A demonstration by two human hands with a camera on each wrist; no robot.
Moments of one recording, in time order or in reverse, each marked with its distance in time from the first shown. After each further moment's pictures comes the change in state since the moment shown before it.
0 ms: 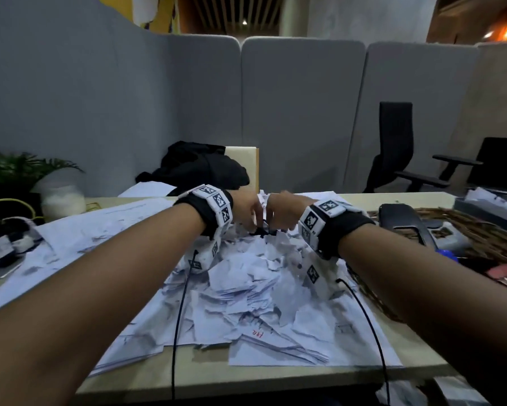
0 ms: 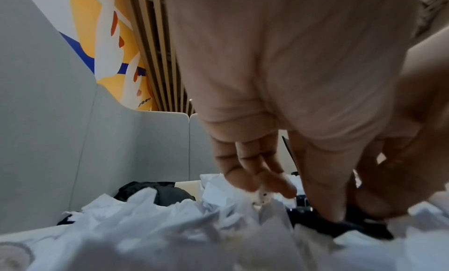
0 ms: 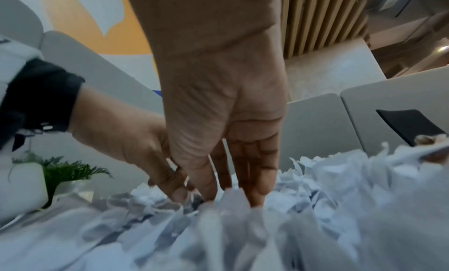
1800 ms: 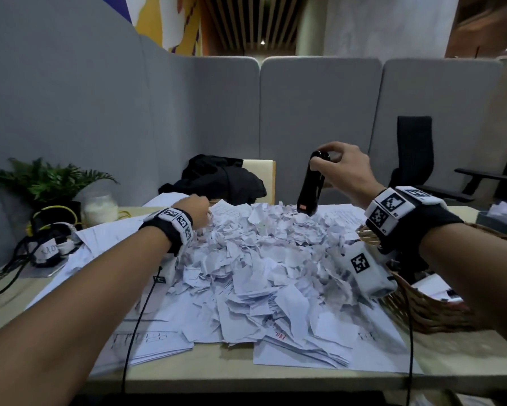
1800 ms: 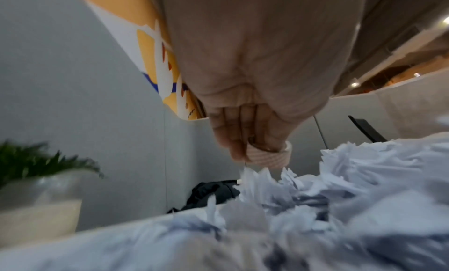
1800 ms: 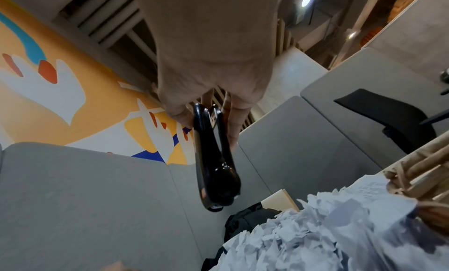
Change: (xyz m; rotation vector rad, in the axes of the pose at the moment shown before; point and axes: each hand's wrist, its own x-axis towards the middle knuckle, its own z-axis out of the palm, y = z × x) left_hand -0.066 -0.108 0.013 0.177 0.249 -0.480; right_hand -0.031 0.038 -0.052 1.035 0.810 0.108
